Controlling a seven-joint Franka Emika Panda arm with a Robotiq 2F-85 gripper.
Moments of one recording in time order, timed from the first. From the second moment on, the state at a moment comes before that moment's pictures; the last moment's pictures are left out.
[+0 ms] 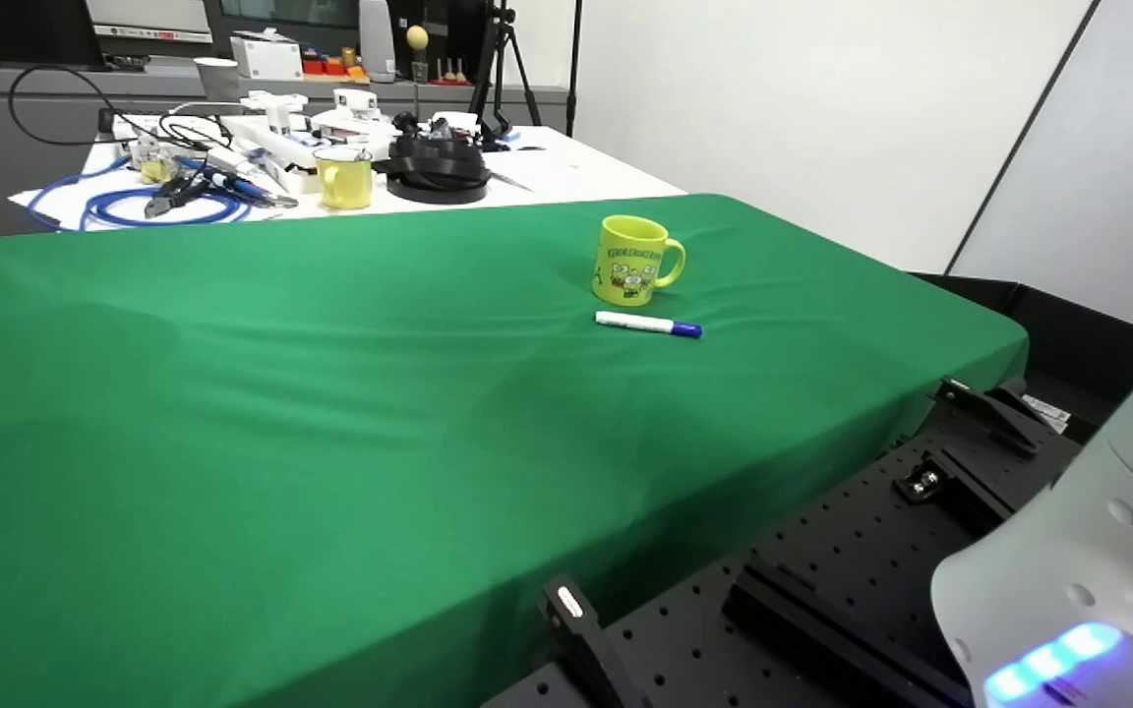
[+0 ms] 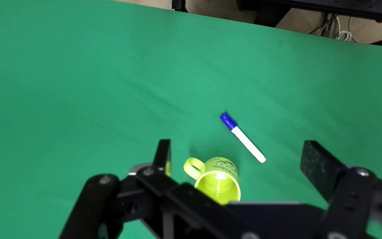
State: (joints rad) arm -0.05 -0.42 -0.08 -2.34 -0.23 1.80 -0.21
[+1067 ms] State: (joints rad) arm 0.01 -0.25 -0.09 -2.44 -0.27 2.08 -0.69
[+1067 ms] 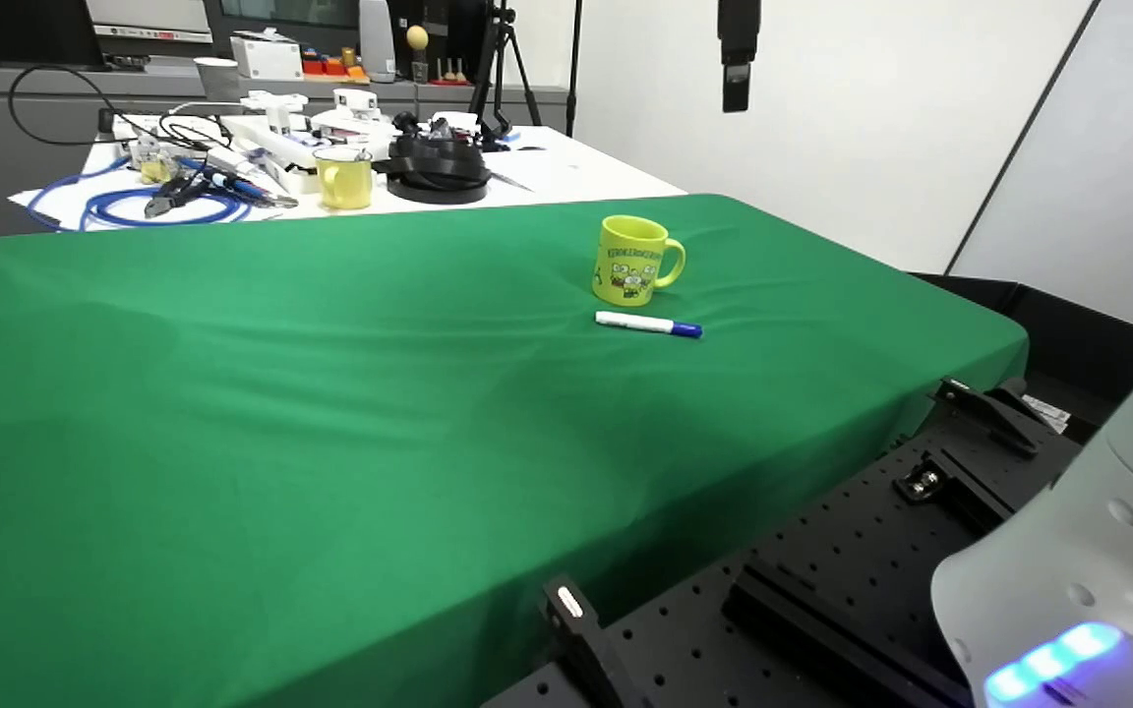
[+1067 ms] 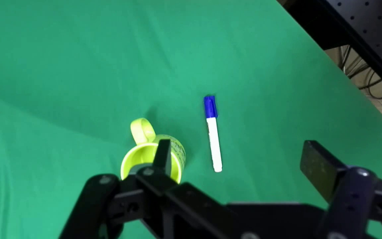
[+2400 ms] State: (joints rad) arm 0.03 -0.06 -0.08 -2.52 -0.22 2.42 -0.85
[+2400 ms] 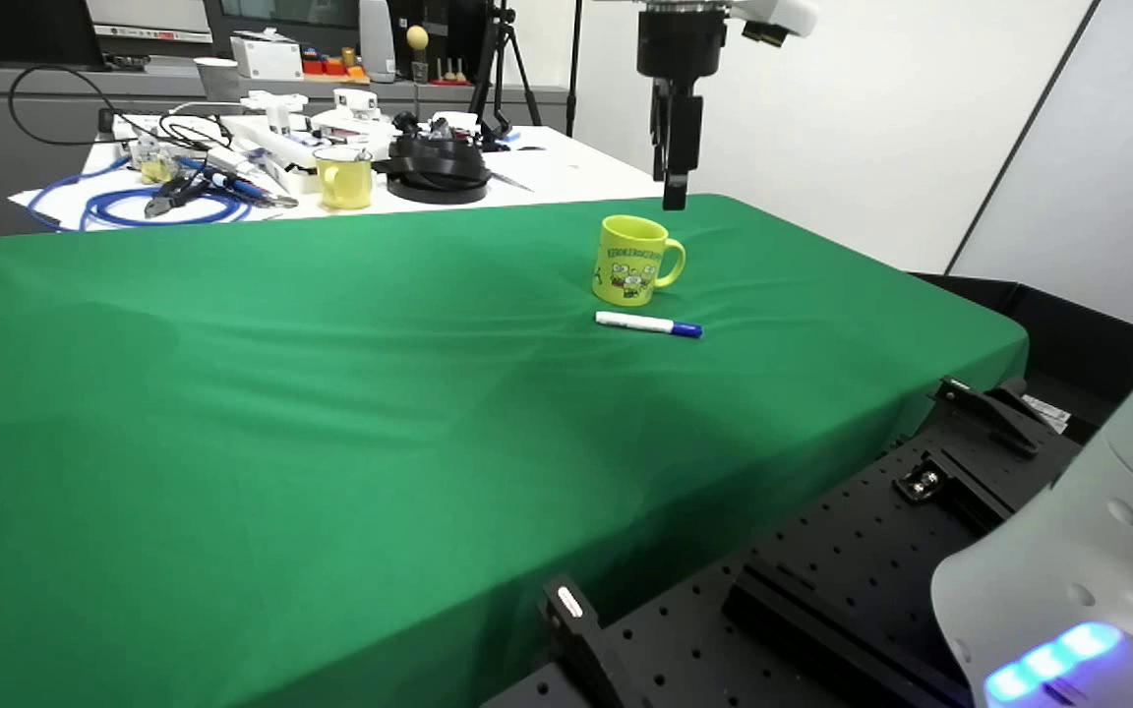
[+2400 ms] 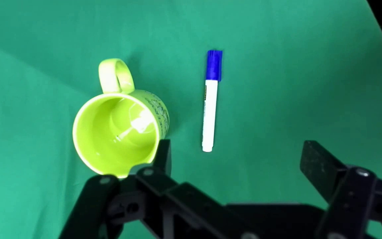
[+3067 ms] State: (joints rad) arm 0.01 0.19 -0.01 -2.51 -0.10 2.58 -0.90
